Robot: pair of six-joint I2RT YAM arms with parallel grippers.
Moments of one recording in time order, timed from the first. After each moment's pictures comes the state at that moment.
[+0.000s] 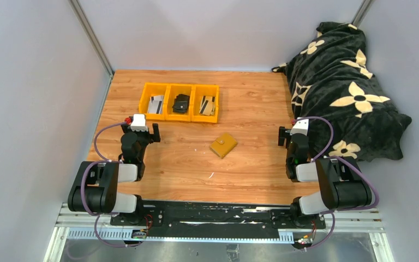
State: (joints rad) left arm -0.03 1.37 0.19 1.05 -0.05 0.05; right arm 0.10 1.42 0.21 0.96 0.40 -0.12
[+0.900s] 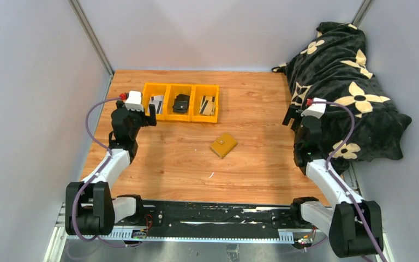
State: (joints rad) left arm 0.00 1.19 0.50 0.53 0.05 0.09; right arm 0.11 1.04 0.45 0.45 0.42 0.02
